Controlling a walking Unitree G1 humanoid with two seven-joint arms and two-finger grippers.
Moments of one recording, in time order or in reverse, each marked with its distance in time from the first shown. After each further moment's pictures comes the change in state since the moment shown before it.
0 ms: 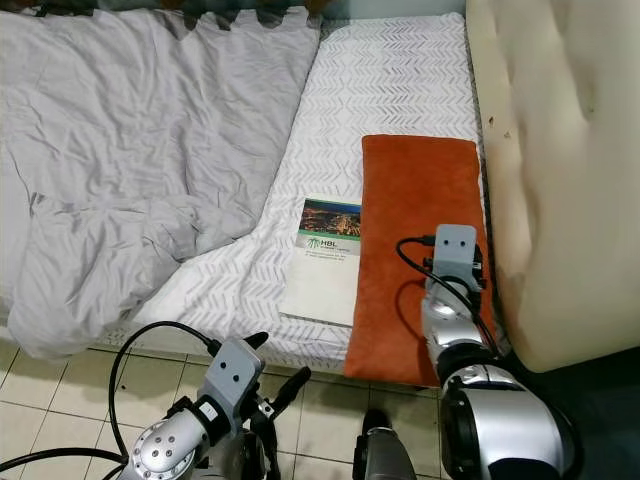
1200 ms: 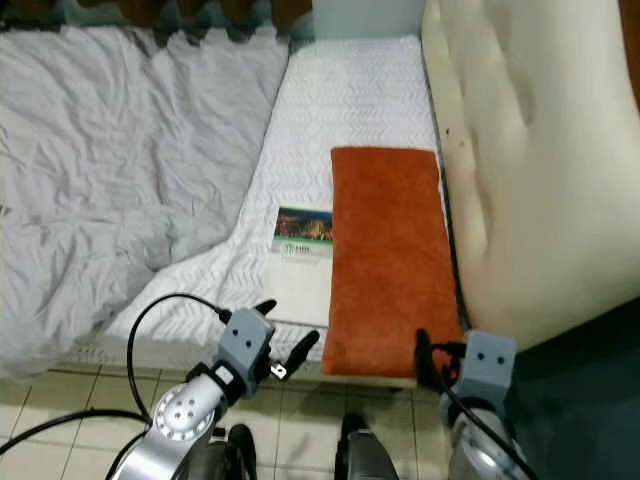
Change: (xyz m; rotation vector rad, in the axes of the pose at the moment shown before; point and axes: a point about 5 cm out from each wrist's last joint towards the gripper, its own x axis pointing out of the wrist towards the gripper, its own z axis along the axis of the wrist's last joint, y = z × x) left arm 0.034 0.013 0.013 0.018 -0.097 0.037; right arm -0.140 -0.046 -0.057 0.209 0.173 0.280
